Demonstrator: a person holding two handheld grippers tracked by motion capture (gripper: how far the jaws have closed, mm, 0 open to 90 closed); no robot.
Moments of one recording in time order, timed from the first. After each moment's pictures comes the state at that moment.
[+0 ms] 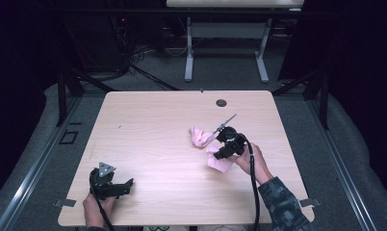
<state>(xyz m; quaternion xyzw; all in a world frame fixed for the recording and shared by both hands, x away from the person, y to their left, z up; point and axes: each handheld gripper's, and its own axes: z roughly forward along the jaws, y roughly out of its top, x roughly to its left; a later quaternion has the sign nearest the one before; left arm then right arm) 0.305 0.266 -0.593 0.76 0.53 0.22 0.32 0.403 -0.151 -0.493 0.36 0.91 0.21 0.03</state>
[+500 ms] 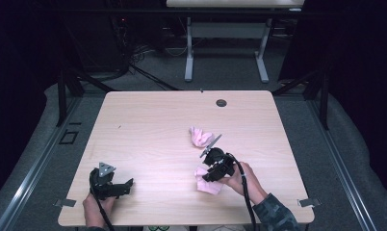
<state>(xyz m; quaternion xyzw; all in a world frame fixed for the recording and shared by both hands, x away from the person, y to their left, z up) 0.305 0.266 -0.593 0.76 0.53 0.22 0.32 0.346 -0.114 -0.508 0.29 0.94 0.21 -0.01</state>
